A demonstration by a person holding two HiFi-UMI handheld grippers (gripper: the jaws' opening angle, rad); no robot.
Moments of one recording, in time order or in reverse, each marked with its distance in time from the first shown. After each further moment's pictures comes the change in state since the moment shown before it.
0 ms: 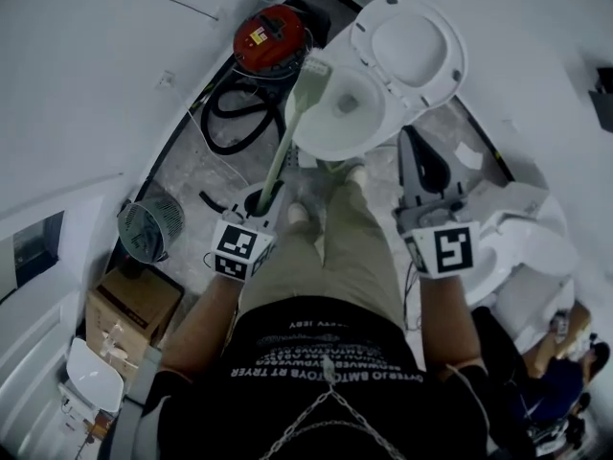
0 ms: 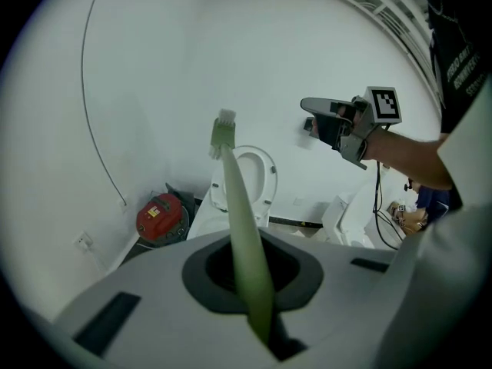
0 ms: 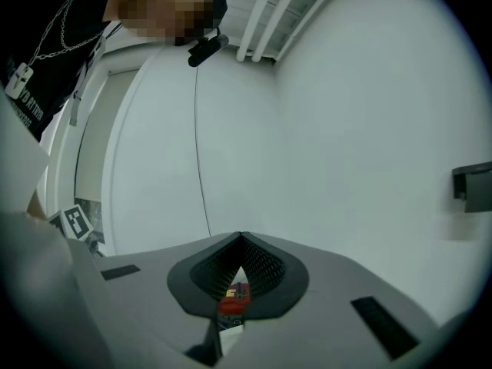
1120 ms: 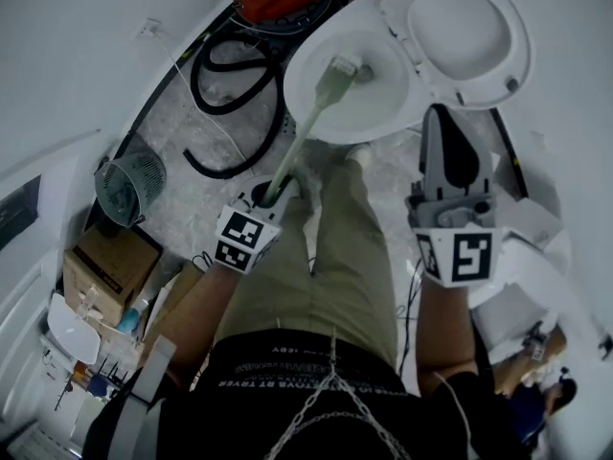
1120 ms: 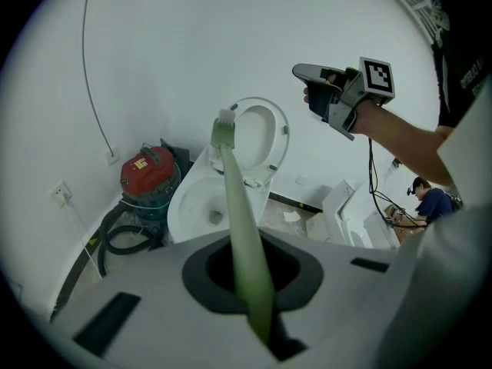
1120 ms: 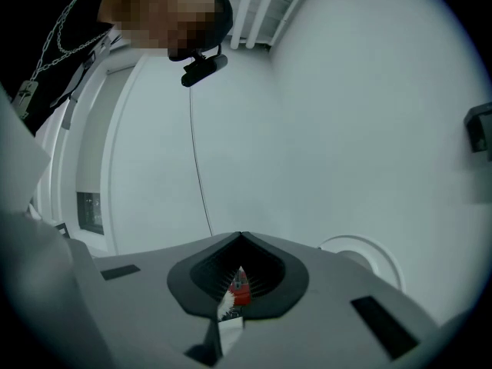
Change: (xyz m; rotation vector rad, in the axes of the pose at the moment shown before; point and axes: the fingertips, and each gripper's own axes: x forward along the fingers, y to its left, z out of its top) left arm 0.111 -0.005 -0.102 -0.124 0.186 -0.044; right arm 0.068 -0.055 -0.106 -0.044 0.027 0.069
